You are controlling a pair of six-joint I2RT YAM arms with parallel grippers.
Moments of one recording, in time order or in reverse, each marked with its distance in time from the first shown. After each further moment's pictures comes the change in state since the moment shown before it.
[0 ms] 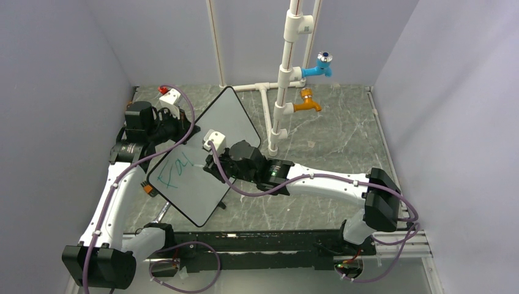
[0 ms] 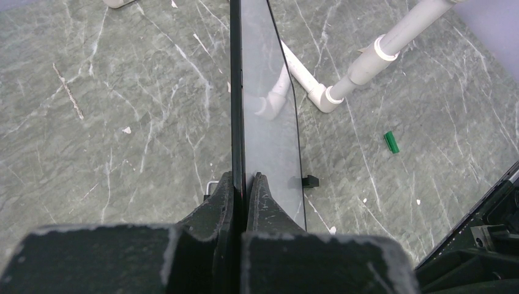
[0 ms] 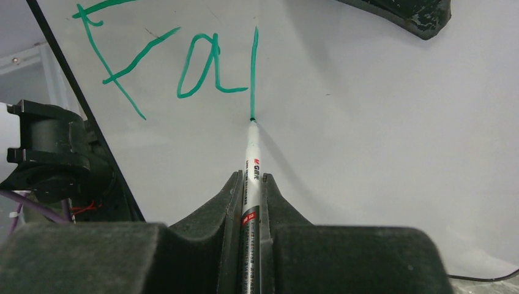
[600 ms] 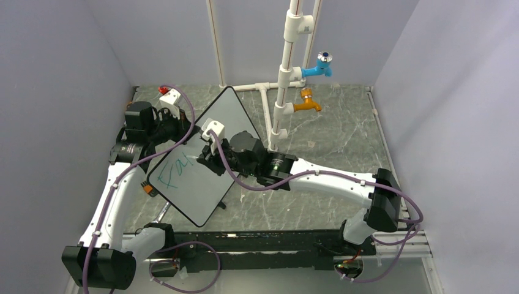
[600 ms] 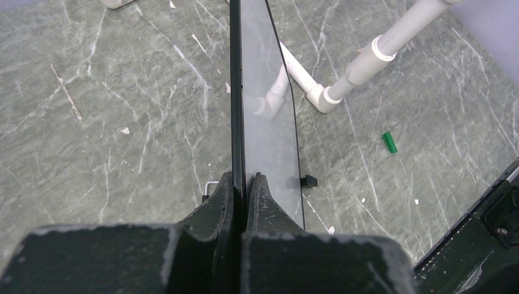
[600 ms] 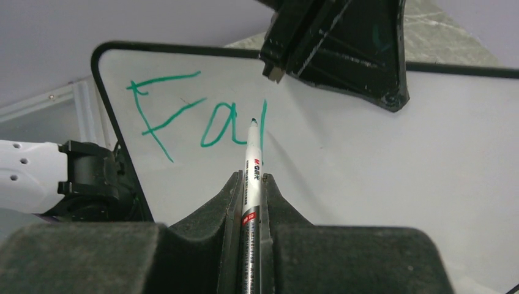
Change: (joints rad) left arm -0.001 -0.002 0.000 0.000 0.002 -0.003; right arm -0.001 -0.007 0.111 -0.045 -0.023 0.003
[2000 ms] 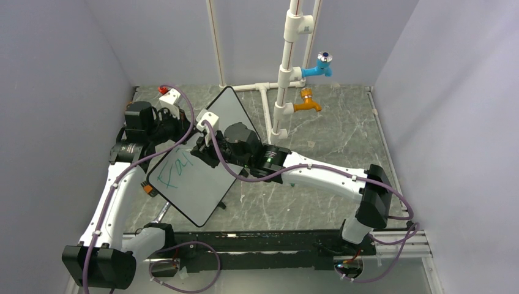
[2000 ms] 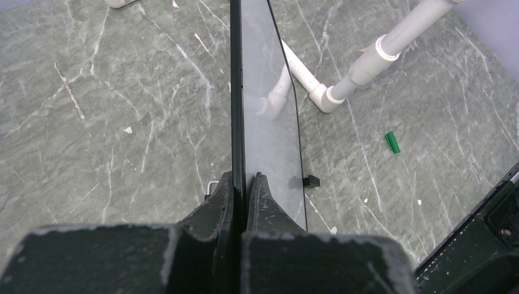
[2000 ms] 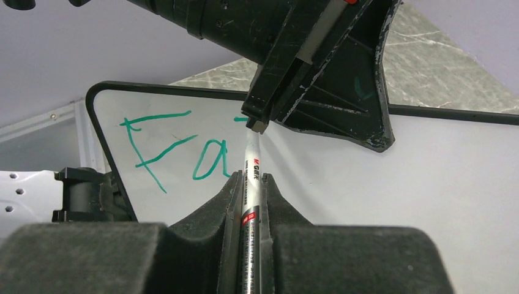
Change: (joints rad) left arm 0.001 0.000 -0.002 0.001 -0.003 0.004; right arm -0.036 0.081 0.117 0.001 -0.039 0.000
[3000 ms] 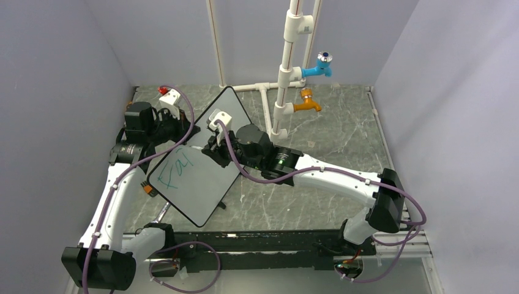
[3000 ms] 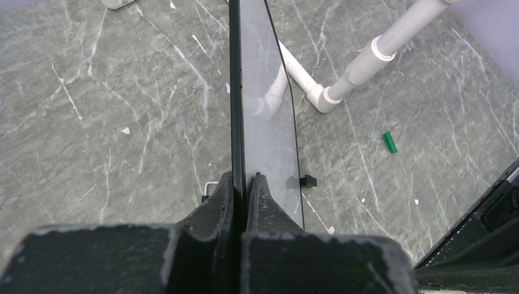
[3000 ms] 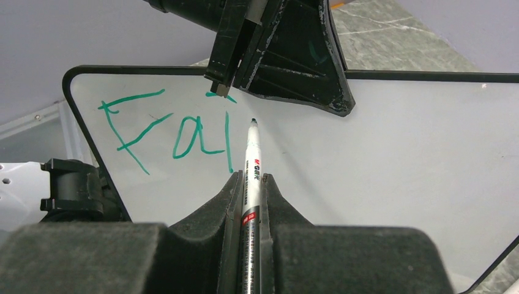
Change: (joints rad) left arm -0.002 -0.007 0.000 -0.002 0.001 -0.005; right arm -0.014 -0.104 -0.098 -0.008 0.044 0.013
